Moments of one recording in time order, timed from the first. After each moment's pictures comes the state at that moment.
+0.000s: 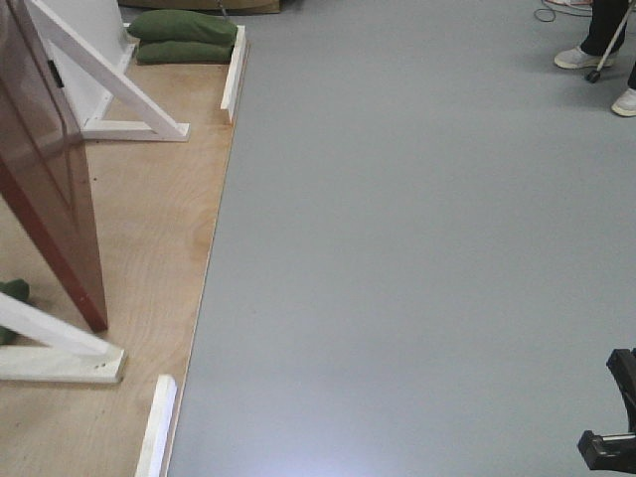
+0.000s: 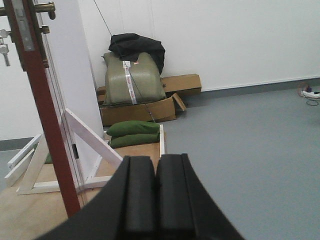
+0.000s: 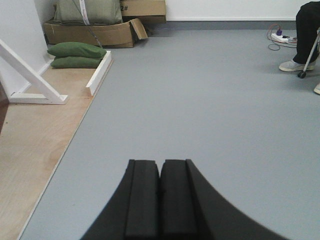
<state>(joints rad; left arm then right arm) -0.03 -0.01 0.03 0.12 0.07 -0.09 0.04 -0.01 0.03 0.07 0.37 -0.05</state>
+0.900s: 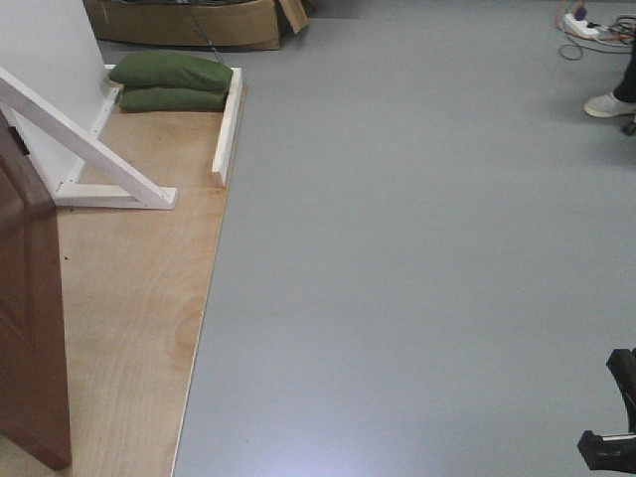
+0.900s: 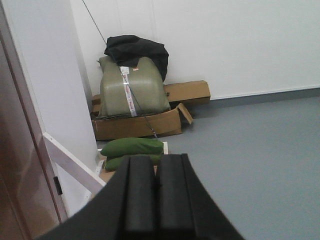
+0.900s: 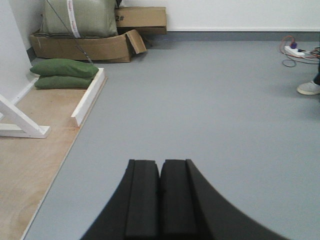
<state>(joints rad) -0.03 -0.01 0.03 0.12 0.07 -0.09 0.04 -0.01 0.03 0.07 0.37 -0.05</state>
